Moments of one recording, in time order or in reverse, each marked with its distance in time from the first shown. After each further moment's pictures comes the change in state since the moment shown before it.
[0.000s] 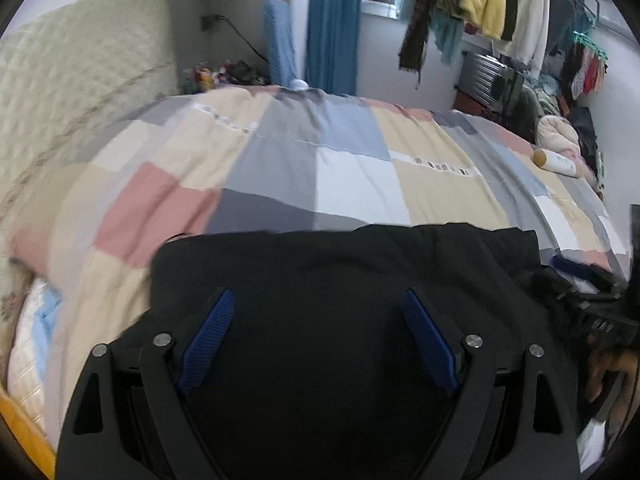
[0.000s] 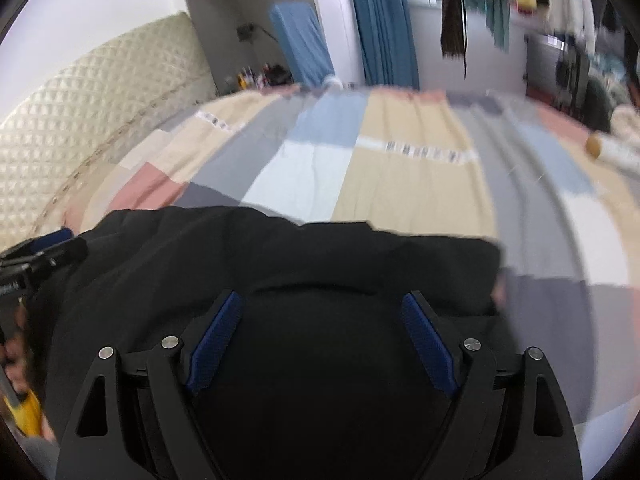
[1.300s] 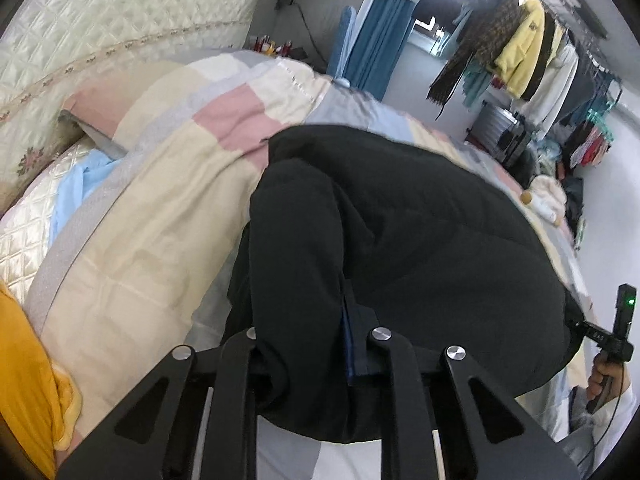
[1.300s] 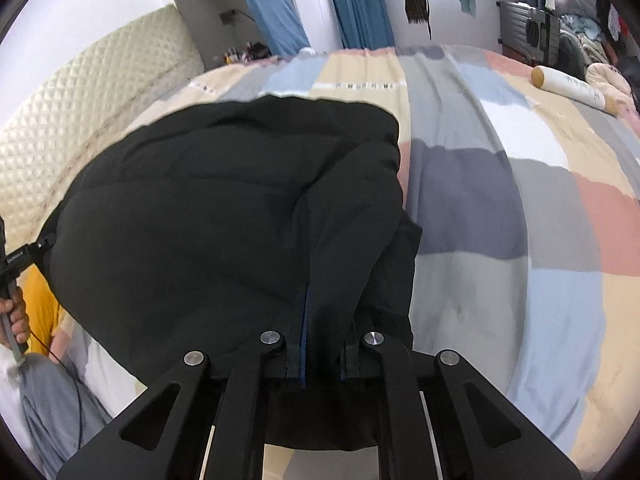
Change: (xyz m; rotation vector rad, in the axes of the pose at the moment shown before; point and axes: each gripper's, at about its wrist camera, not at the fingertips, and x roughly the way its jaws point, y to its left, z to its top) left arm -0.082 0.109 -0.139 -0.266 -0.001 -0.096; right arm -0.084 -0.056 -0.130 0.067 0.158 -0.004
